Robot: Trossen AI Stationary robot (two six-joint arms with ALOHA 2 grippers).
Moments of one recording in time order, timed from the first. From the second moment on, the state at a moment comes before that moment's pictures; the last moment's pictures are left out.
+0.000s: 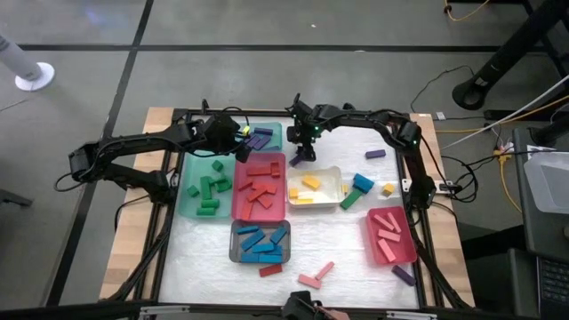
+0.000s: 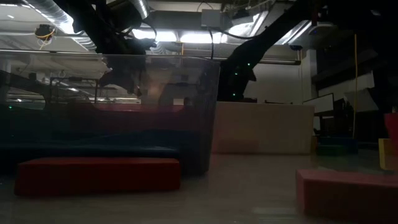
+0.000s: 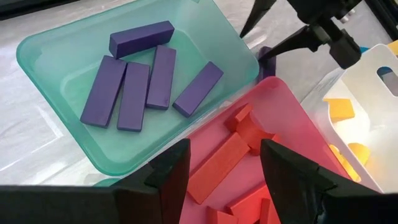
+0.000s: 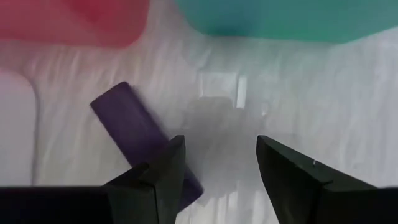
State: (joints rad) left arm 0.46 1.19 0.80 -0.43 -0.03 -0.57; right arm -0.52 2.14 1.57 -0.62 -0.28 -0.61
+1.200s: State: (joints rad) left arm 0.46 1.19 0.80 -0.43 -0.03 -0.55; right arm -0.47 2.12 1.56 -0.75 -0.25 -0.67
